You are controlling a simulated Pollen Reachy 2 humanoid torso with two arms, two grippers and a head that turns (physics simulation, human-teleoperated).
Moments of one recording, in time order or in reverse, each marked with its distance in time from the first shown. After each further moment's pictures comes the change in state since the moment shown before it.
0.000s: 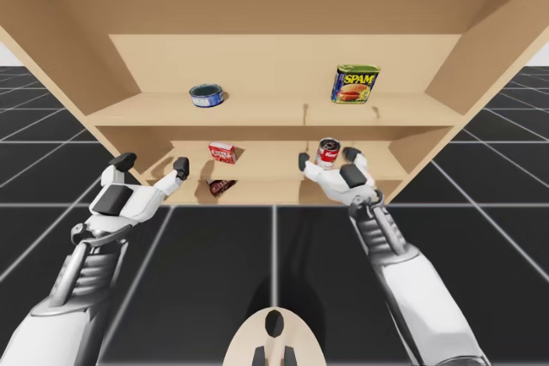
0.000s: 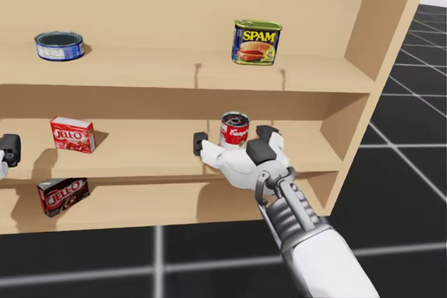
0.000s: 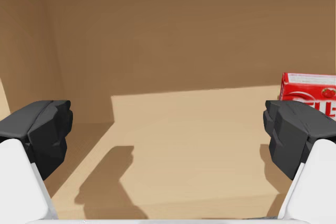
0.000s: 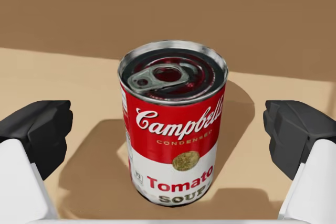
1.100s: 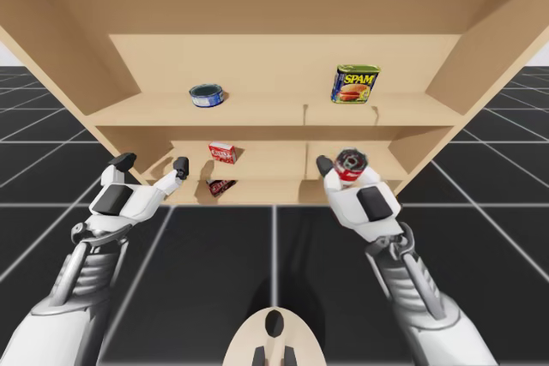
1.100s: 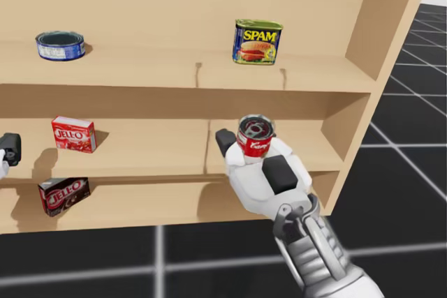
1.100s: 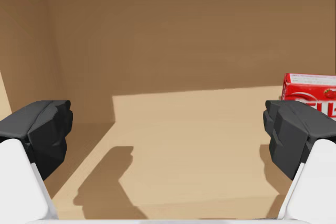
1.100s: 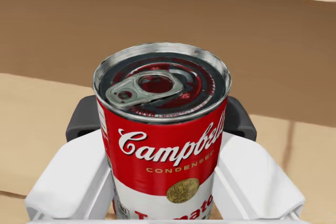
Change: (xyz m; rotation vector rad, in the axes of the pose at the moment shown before) left arm 0.000 0.001 -0.001 0.003 0.000 0.002; right arm 0.006 0.011 0.066 -0.009 -0.221 0.098
